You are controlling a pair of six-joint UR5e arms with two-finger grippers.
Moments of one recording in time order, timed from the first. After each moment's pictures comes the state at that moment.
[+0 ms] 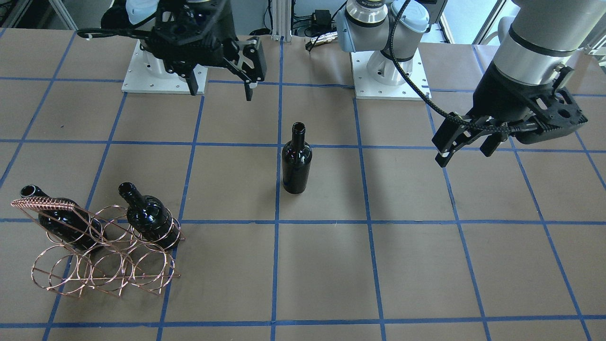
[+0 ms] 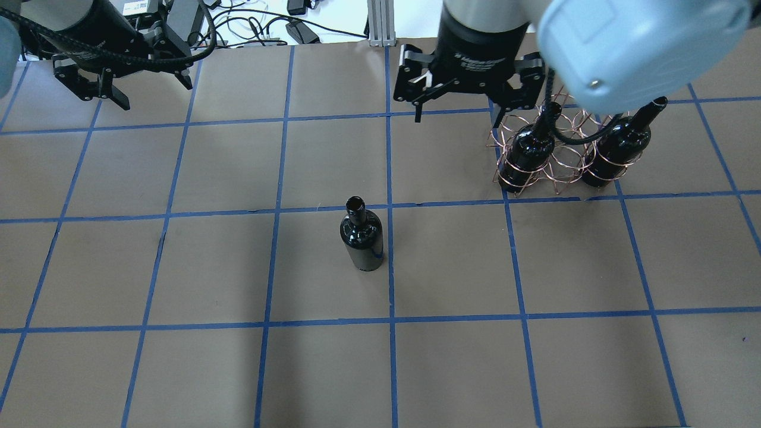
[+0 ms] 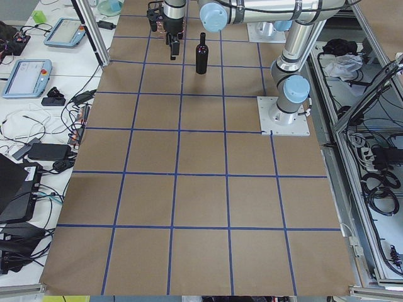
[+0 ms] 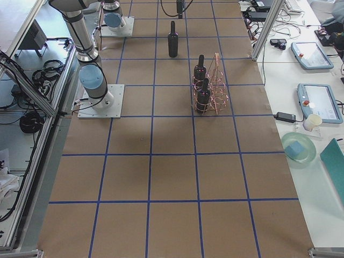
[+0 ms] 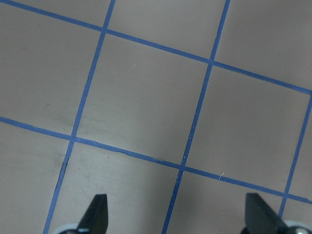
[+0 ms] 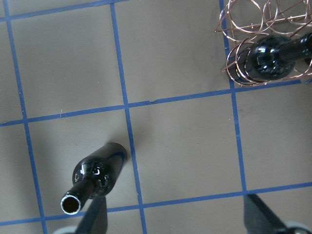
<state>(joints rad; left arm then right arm) -1.43 -1.62 -1.51 -1.43 1.54 -0.16 1.90 -1.49 1.38 -1.56 -1.59 0.48</state>
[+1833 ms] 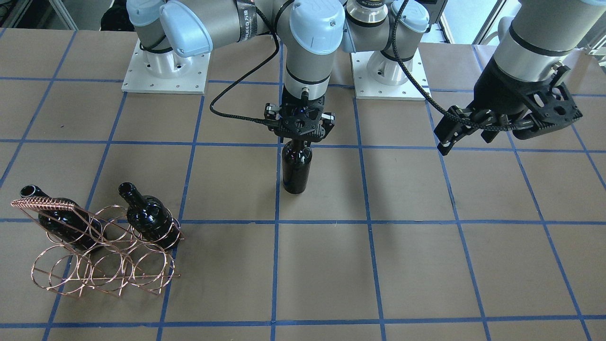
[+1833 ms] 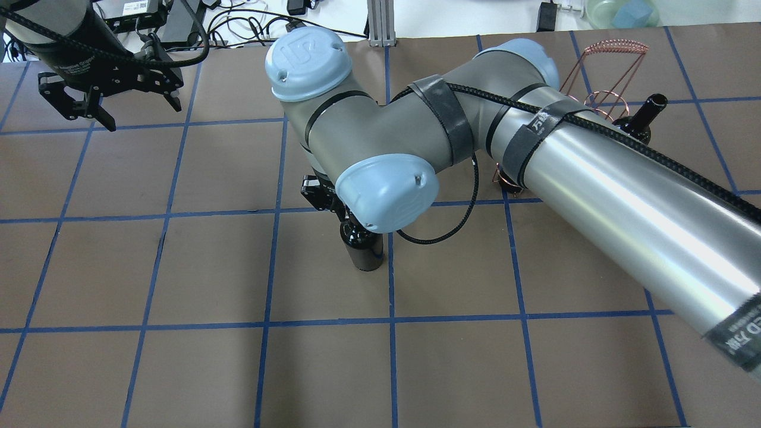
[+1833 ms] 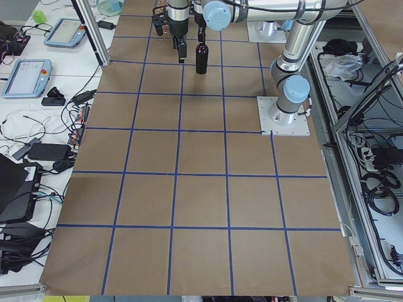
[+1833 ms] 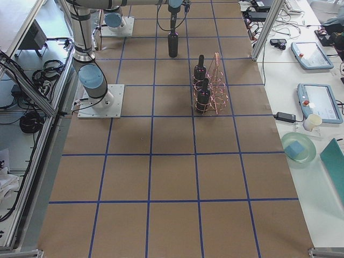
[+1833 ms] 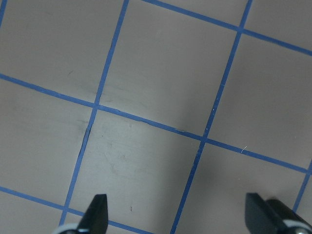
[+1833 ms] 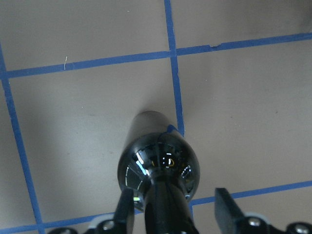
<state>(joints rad) -1.42 -1.61 -1.51 -1.52 1.58 -0.17 2.11 -1.28 1.52 -1.76 -1.59 0.66</state>
